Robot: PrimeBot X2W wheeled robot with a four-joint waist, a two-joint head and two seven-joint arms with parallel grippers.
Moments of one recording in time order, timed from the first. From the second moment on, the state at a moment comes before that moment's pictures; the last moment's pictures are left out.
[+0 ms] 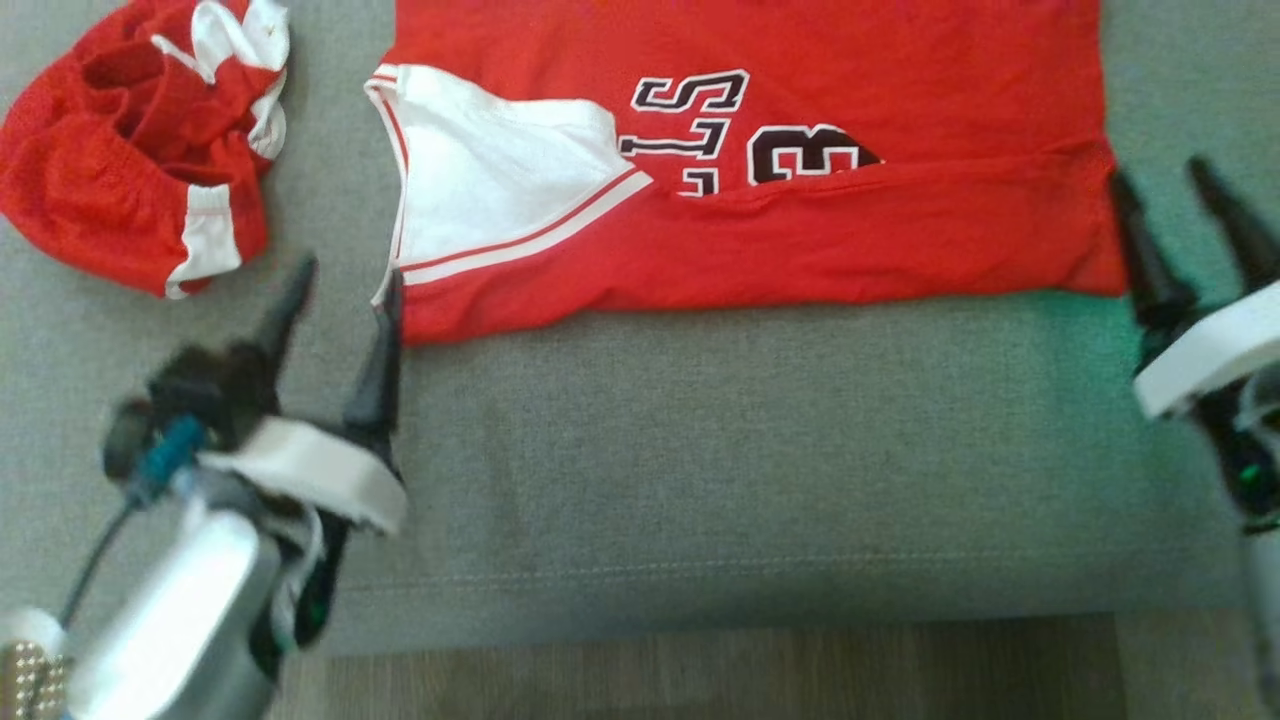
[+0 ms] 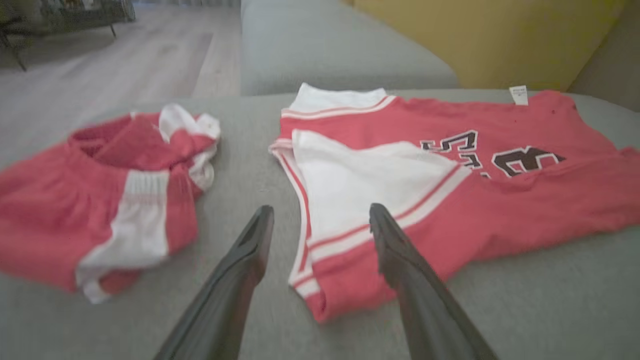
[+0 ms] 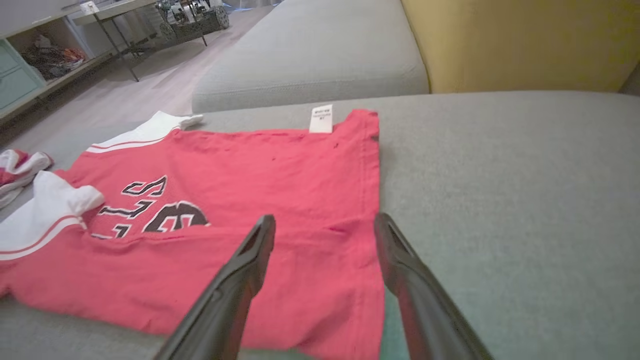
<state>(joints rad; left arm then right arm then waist) -0.35 0.47 -0.60 0.10 -0.58 0.23 -0.24 -0.38 -0.34 -0.03 0.19 0.47 0.13 0.10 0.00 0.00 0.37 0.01</state>
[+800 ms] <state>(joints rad) -0.42 0.37 -0.70 0.38 -0.61 0.18 -0.19 -0.34 -0.25 -0.05 0.33 0.35 0.13 0.11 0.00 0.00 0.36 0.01</state>
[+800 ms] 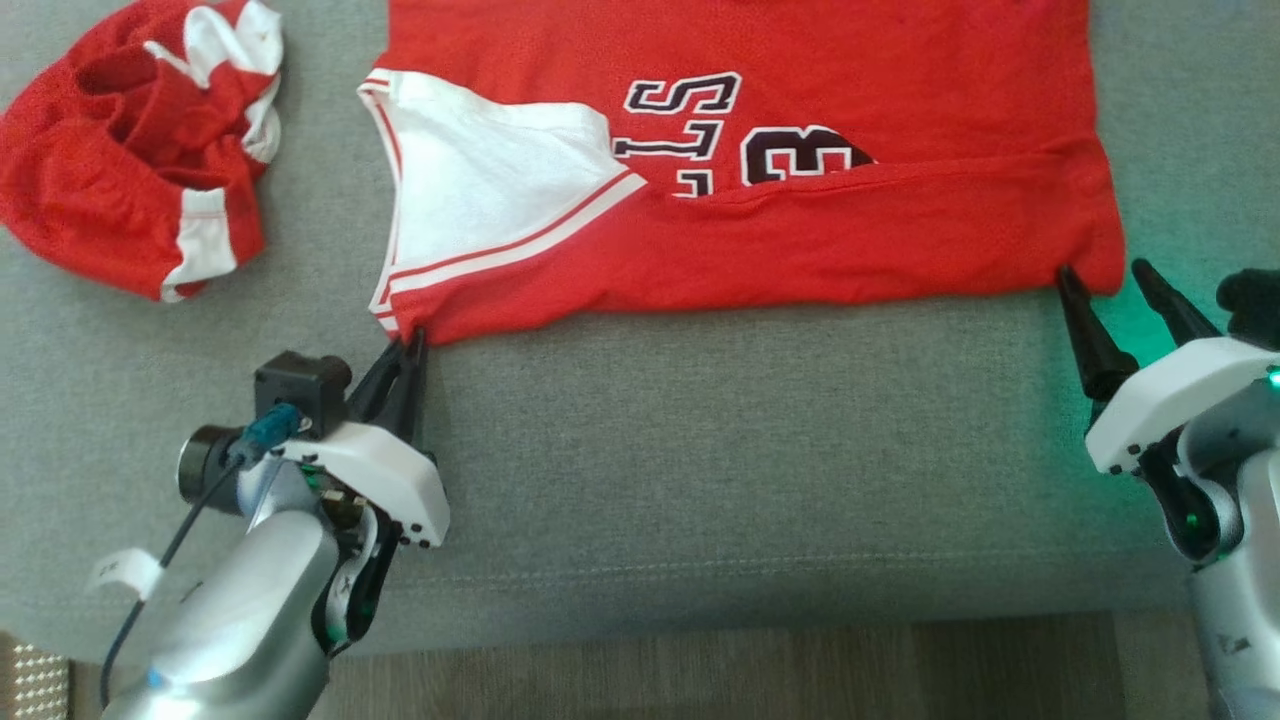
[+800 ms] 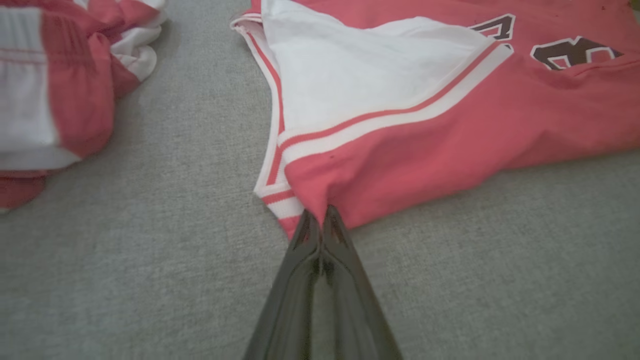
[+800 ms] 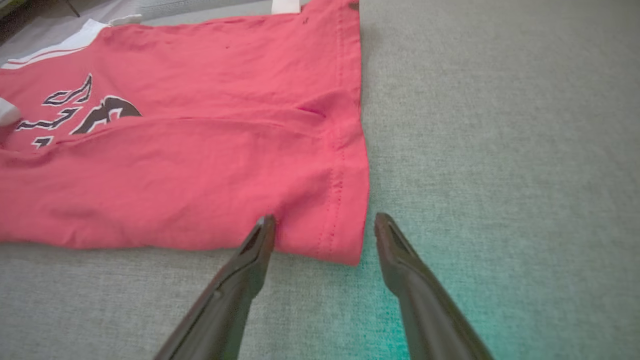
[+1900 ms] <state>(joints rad) -0.27 0.44 -0.71 0.23 -0.58 0.20 -0.20 -0.21 -0.34 -0.06 0.29 0.46 0.13 0.23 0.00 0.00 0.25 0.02</state>
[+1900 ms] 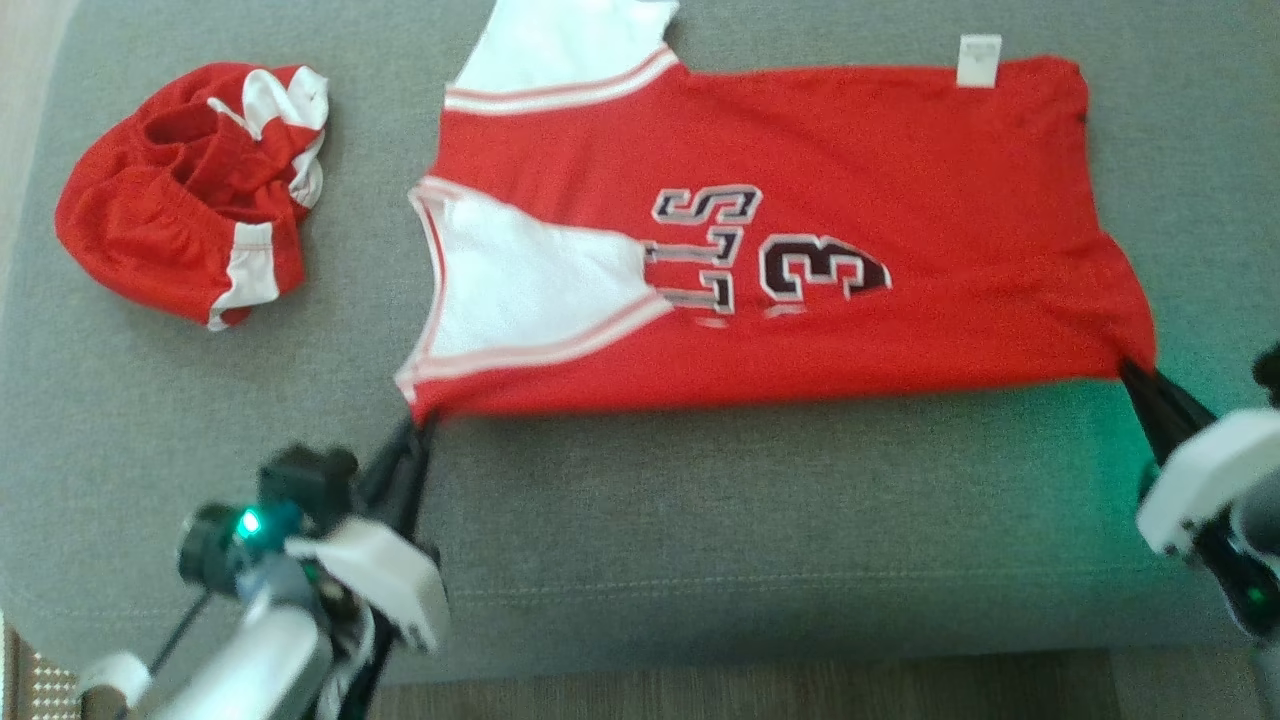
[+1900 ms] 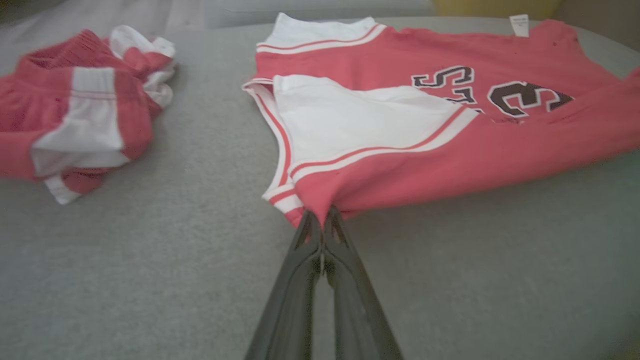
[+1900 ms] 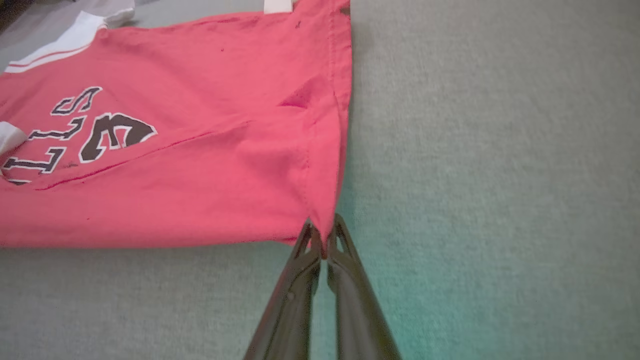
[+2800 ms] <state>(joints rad) -0.09 0.52 -0.79 -0.02 -0.64 0.28 0.01 -0.01 -0.30 -0.25 0.00 0.44 0.13 0.39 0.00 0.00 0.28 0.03</state>
